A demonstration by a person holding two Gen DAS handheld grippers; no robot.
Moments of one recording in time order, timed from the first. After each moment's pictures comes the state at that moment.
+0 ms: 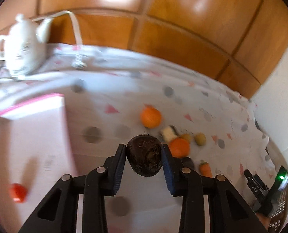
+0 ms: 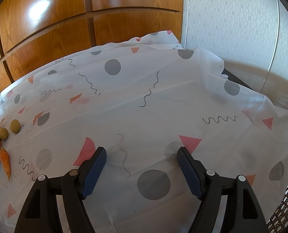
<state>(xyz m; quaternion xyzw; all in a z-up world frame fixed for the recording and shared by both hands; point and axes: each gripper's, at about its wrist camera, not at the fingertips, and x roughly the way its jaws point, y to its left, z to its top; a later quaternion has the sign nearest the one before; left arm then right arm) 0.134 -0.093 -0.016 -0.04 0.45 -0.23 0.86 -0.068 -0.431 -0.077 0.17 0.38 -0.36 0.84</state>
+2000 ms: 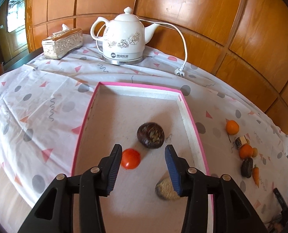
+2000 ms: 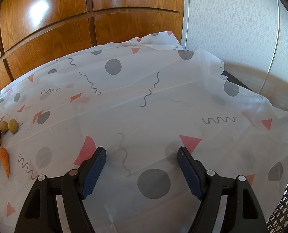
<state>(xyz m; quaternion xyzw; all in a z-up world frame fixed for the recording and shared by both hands) 0.083 0.055 -0.025 -0.09 0.42 -0.04 0.90 -0.066 -0.429 -0.077 0.17 0.38 -0.36 0.84</state>
